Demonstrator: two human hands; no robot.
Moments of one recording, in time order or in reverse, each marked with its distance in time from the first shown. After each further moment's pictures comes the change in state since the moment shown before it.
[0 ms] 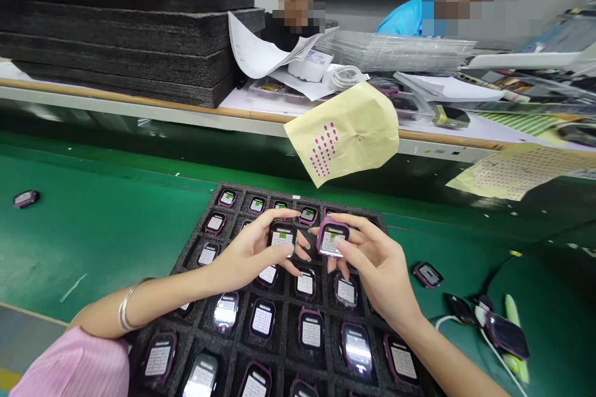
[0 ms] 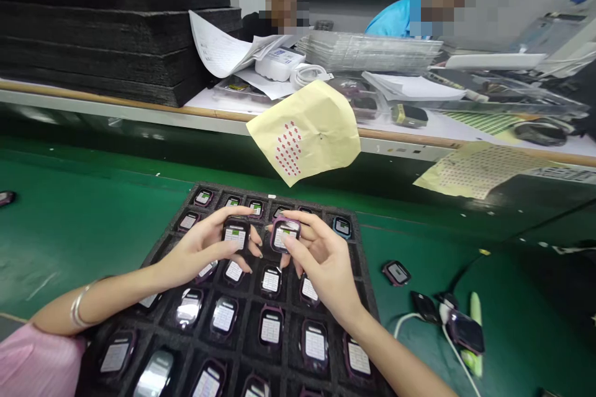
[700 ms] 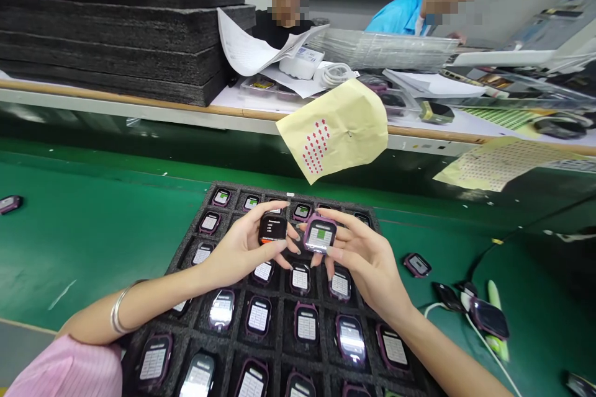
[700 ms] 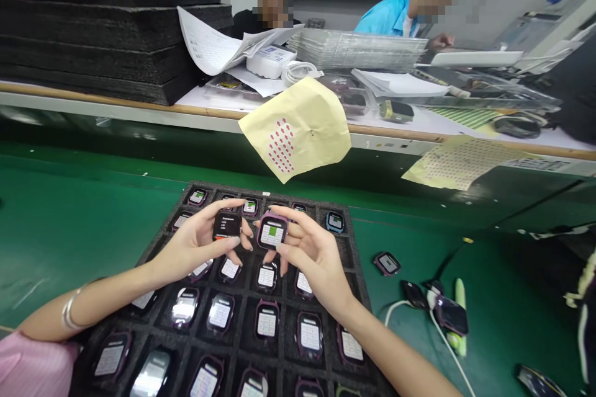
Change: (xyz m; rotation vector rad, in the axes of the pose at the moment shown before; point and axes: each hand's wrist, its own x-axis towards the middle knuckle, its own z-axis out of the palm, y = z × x) left_hand 0.001 -0.001 -0.001 0.067 0.061 0.014; right_hand -0.003 0.000 -0.001 0.155 -0.150 0.026
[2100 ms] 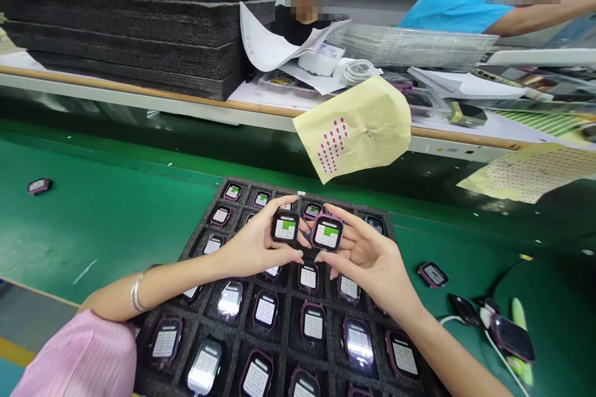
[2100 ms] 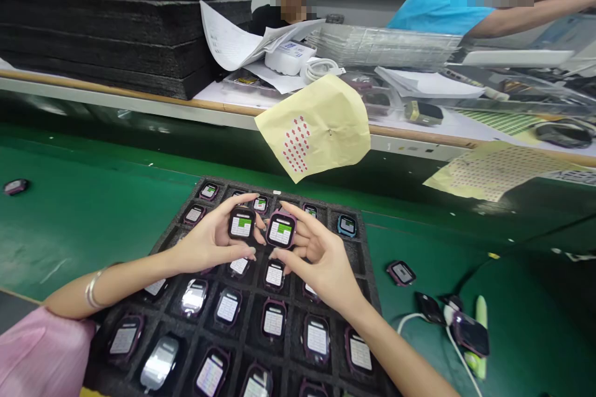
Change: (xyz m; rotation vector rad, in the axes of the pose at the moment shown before) left_hand 0.003 -0.009 -0.007 0.022 -0.041 -0.023; right_hand 0.004 0.008 -0.003 -0.151 -0.016 0.080
